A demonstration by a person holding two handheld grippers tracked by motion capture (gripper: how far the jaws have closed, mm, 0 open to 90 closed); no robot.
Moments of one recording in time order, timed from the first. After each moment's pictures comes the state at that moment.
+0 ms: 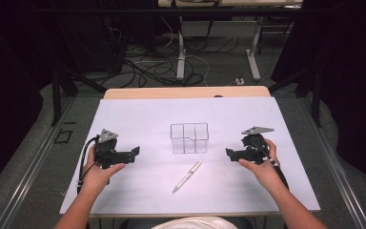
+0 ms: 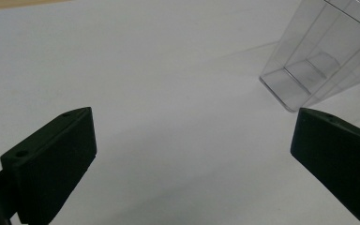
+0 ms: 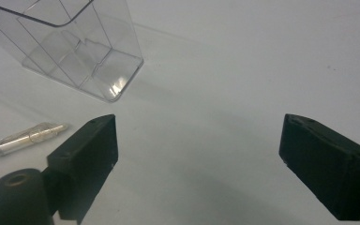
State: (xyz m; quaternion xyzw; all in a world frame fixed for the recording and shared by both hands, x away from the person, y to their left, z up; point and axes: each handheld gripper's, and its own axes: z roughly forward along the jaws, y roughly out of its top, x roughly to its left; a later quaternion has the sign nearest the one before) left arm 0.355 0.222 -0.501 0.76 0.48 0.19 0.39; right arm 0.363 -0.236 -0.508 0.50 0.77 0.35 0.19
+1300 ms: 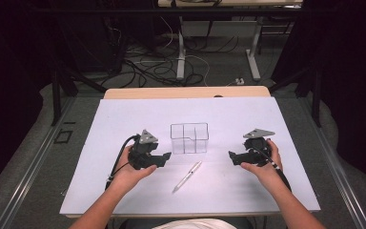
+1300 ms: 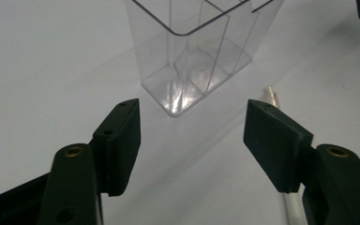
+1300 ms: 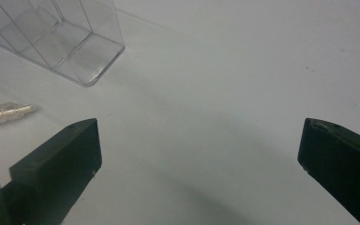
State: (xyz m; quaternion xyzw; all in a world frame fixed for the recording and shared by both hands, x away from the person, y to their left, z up) left arm 0.346 0.124 -0.487 0.83 0.38 0.13 0.37; right arm 0.361 -0.243 -0.517 0.47 0.78 0.34 0.23
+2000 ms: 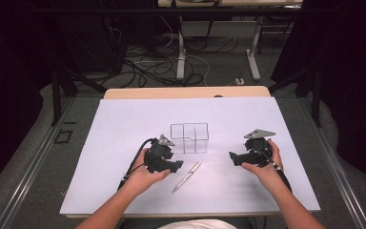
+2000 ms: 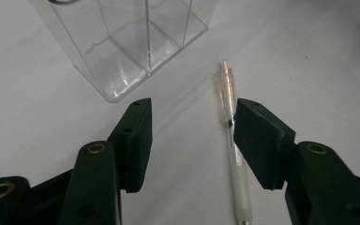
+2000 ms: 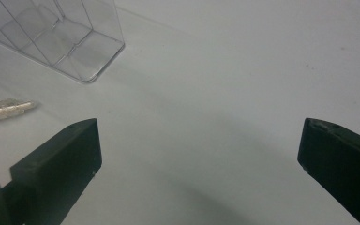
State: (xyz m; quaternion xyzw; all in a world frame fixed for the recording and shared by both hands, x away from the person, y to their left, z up) left arm 0.343 0.084 -0.495 0.87 0.37 0.07 0.32; right arm 0.359 -0.245 -0.517 0.47 0.78 0.34 0.22
